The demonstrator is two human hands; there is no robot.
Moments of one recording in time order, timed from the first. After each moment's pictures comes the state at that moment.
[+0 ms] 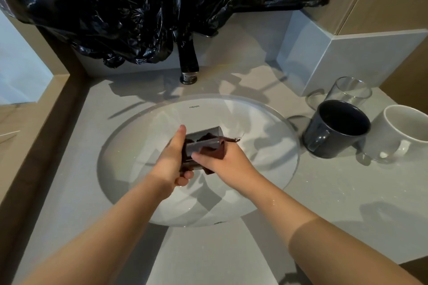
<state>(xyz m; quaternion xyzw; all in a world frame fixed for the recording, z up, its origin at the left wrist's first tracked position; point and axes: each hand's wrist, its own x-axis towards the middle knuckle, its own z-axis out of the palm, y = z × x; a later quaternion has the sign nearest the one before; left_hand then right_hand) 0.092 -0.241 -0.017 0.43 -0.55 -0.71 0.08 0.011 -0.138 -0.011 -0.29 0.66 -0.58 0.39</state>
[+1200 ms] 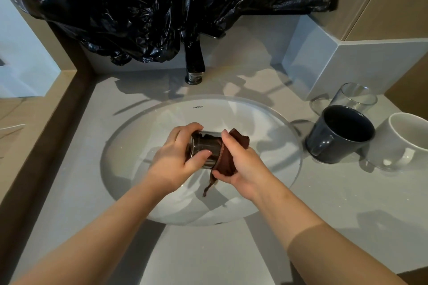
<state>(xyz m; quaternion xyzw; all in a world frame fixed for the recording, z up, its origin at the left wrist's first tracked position) 0.109 -0.251 -0.031 0.23 -0.88 -0.38 0.17 0.005 -0.134 -0.007 -0.03 0.57 -0.67 0.48</state>
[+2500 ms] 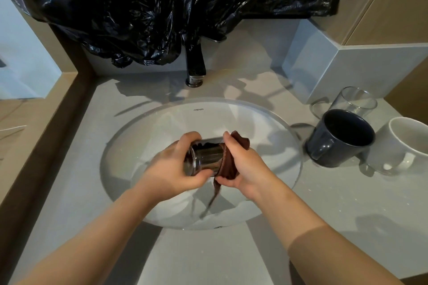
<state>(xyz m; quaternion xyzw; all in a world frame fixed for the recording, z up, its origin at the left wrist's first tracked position) 0.118 -0.256 -0.030 0.19 -0.91 -0.35 0.13 0.000 -0.136 -0.003 -0.03 0.61 -0.63 0.47</state>
